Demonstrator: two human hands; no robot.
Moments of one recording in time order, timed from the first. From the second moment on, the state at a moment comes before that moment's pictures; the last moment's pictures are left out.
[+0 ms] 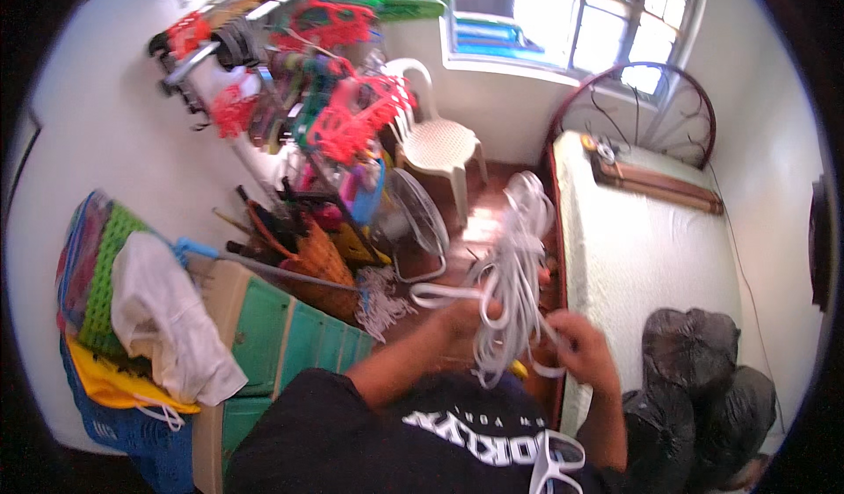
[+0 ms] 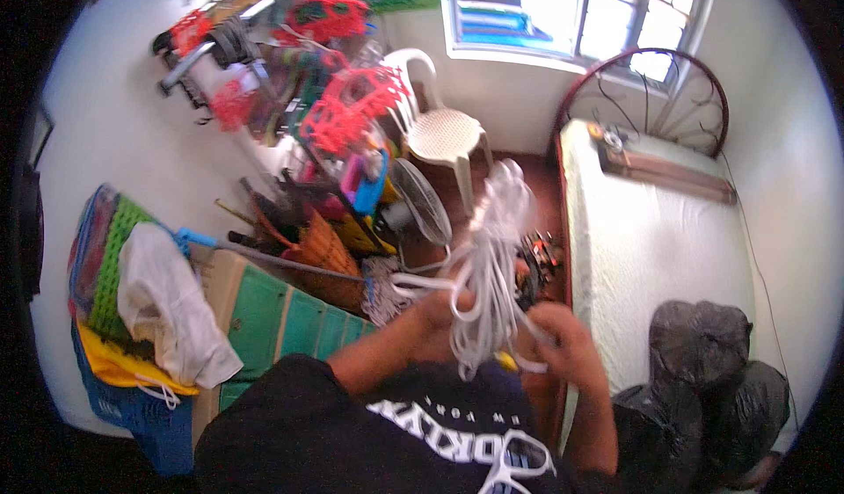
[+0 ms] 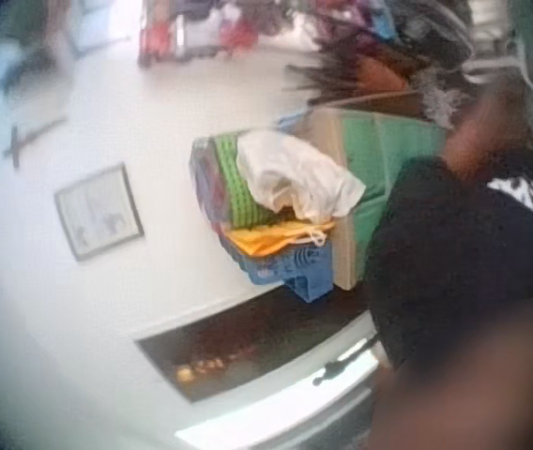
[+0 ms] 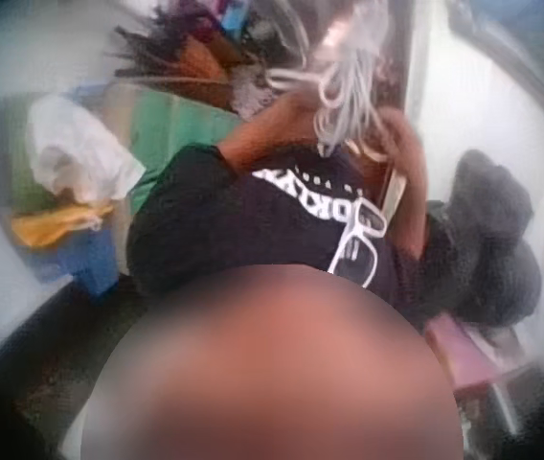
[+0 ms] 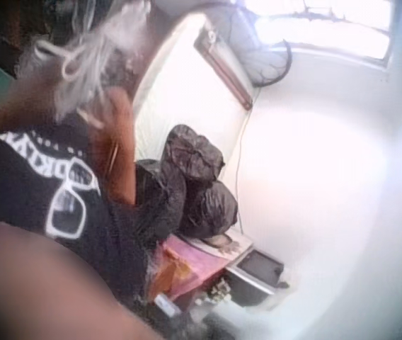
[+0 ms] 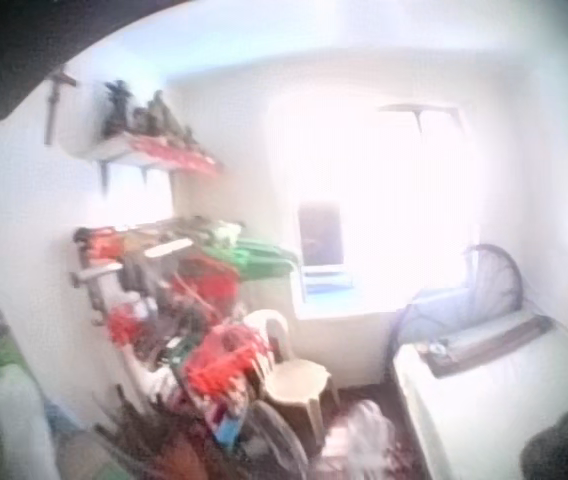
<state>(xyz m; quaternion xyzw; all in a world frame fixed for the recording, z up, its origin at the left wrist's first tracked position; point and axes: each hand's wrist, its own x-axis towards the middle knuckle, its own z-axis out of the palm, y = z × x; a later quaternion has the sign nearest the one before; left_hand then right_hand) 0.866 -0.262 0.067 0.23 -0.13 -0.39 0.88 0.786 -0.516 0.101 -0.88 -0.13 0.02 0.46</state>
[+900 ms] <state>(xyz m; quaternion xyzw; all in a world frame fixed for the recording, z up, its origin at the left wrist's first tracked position) 1.598 -0.317 0.106 0.35 -0.29 -0.21 0.87 1.579 -0.712 0.244 -0.90 -0.08 -0.02 0.43</state>
